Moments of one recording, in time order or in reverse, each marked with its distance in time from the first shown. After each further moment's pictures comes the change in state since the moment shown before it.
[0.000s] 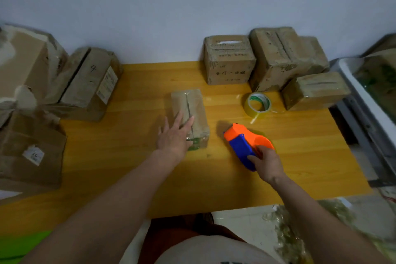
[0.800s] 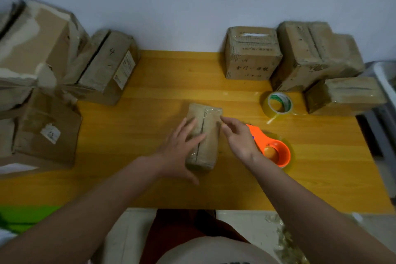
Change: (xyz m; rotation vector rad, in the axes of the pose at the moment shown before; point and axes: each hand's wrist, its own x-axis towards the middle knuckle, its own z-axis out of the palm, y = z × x) left_hand -0.034 -0.044 0.012 0.012 -0.113 0.352; right_hand 0.013 -0.120 0.036 0.497 -0.160 -0.187
